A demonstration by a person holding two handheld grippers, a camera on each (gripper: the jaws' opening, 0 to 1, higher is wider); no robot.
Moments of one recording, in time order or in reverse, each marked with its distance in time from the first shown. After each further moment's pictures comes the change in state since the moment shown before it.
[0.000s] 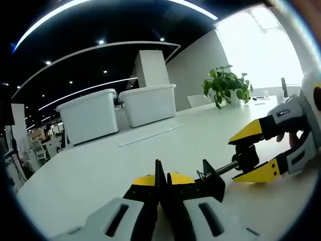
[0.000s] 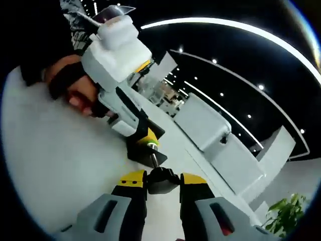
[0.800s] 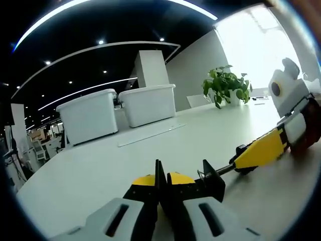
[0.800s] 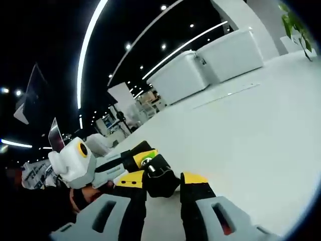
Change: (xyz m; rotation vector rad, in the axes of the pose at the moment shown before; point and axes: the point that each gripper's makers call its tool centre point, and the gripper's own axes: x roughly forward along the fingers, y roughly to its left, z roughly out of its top) left arm -0.003 -0.001 0.001 0.002 -0.002 -0.004; right arm 0.007 0.001 -0.029 1.300 0.067 0.163
